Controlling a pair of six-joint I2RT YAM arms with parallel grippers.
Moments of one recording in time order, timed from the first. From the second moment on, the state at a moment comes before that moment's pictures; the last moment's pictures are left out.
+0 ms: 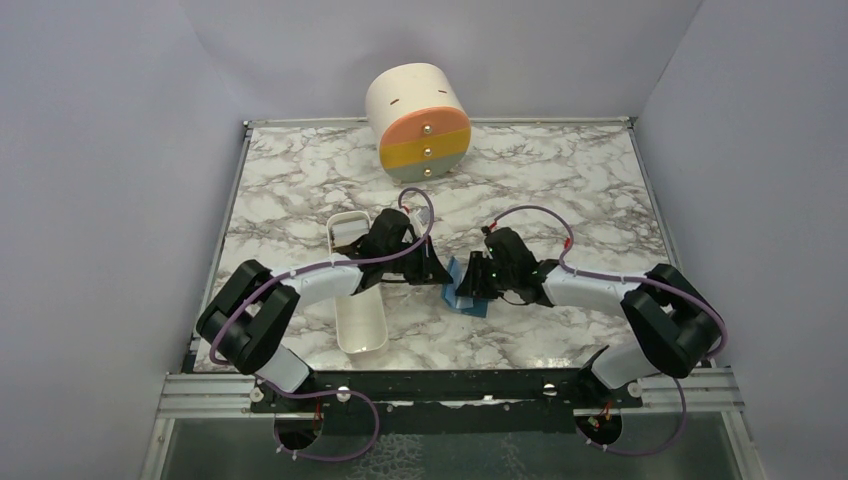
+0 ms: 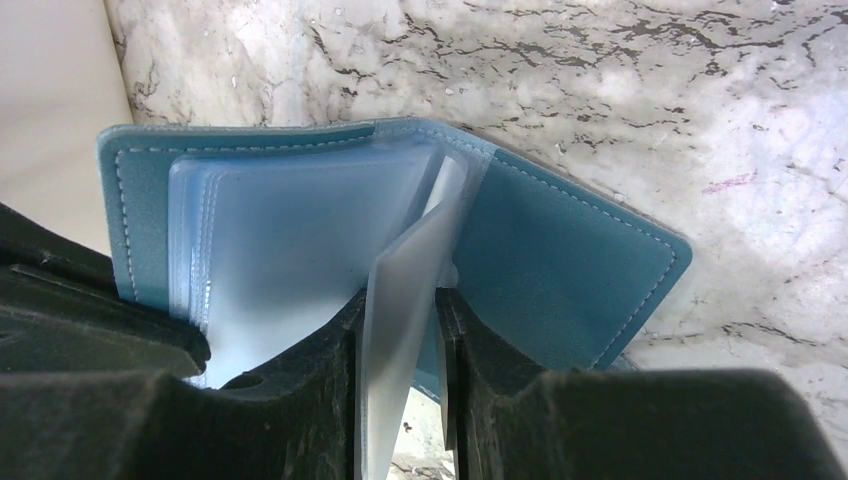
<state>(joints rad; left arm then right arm) -0.66 1.53 0.73 0.14 0.52 -0.83 0.71 1.48 0.62 0.02 -0.15 0.71</state>
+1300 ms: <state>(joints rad) -0.67 1.47 0.73 0.07 0.48 -0.77 0.71 1.33 0.61 0.05 -0.27 0.72</state>
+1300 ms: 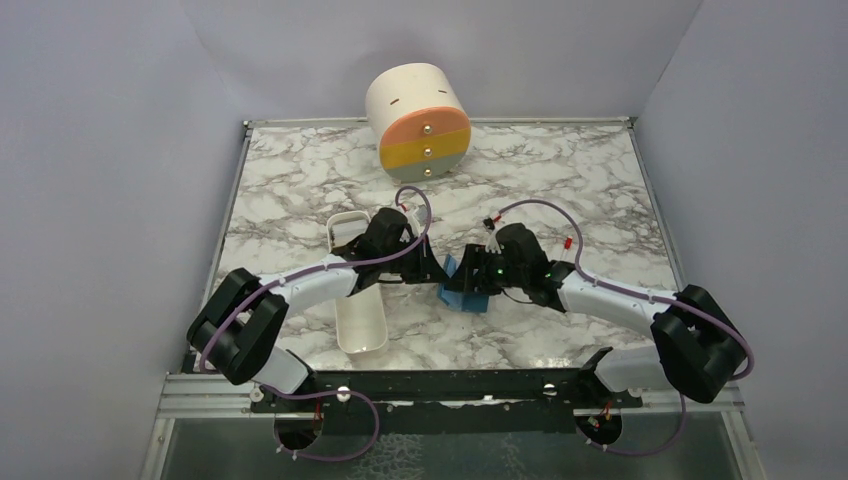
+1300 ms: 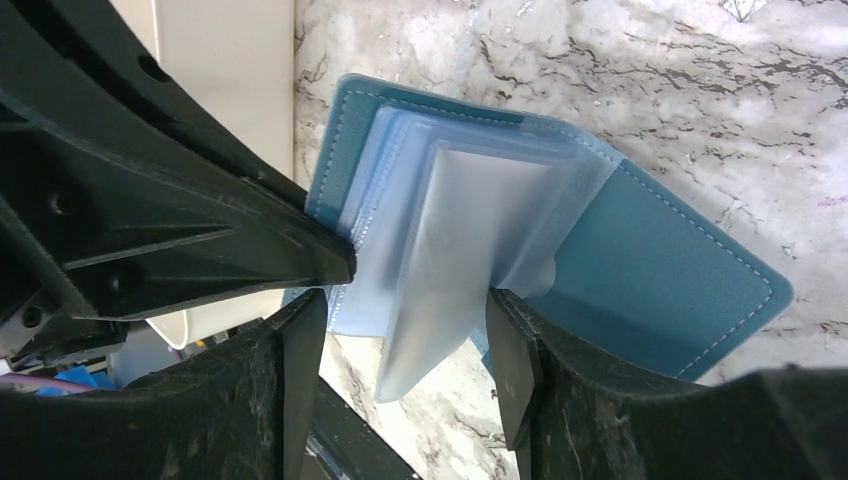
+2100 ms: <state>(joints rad) -0.67 1.46 0.72 0.07 0.47 -0.78 0.71 1.41 0.57 0.07 -0.23 0.72</state>
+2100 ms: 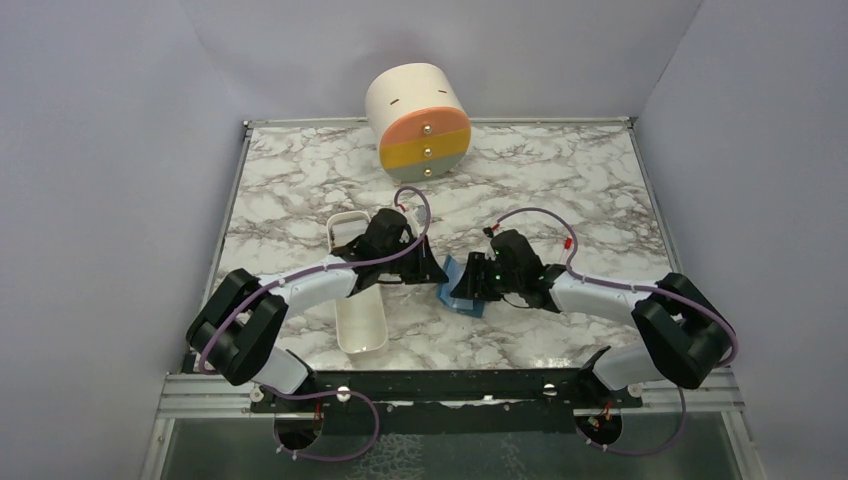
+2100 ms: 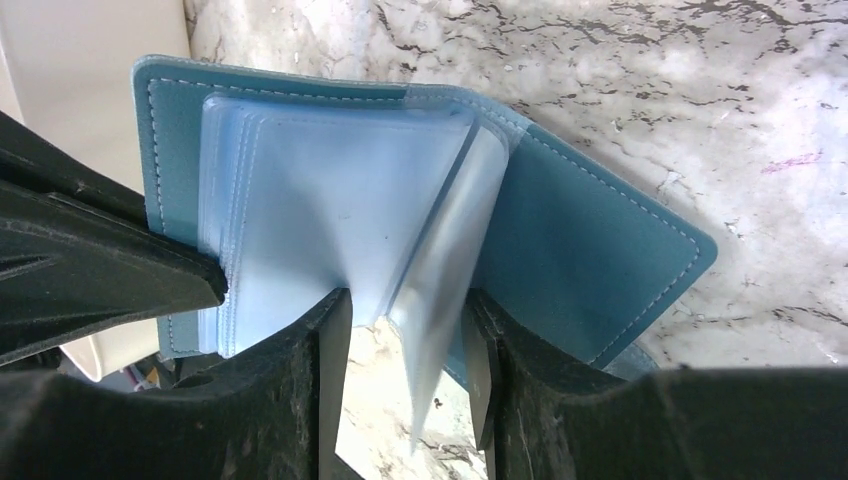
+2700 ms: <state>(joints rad) -0.67 1.46 0.70 0.07 0.46 -0.77 0.71 1.36 0.57 0.05 -0.21 0.71</state>
